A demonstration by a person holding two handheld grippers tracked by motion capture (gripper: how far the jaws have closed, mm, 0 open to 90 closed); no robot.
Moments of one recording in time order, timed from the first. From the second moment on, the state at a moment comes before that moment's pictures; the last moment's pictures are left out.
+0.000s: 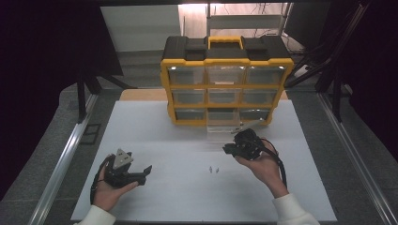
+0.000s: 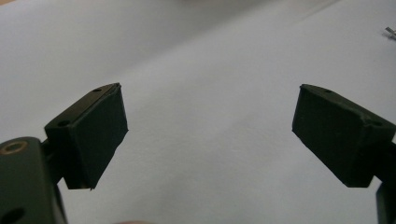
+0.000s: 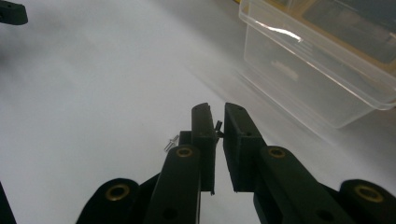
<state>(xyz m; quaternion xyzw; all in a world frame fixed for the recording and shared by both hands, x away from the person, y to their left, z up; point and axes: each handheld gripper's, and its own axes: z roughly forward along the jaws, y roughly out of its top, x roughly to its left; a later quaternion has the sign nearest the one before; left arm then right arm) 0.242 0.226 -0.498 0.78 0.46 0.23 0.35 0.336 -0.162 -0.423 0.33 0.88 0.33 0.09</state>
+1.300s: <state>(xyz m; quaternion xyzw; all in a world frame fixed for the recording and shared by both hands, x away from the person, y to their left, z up) 0.243 0.226 -0.499 0.78 0.47 0.23 0.35 0.370 -0.169 -0.410 0.35 0.86 0.36 0.10</state>
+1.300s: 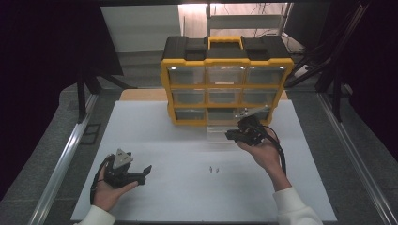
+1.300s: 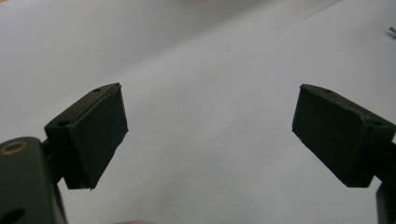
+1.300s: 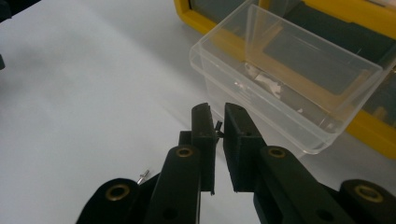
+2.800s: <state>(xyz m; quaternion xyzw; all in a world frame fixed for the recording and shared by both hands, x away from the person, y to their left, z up) 0.244 0.226 -0.500 0.78 0.46 0.23 0.35 0.412 -0.178 -0.415 0.38 0.84 0.37 0.13</state>
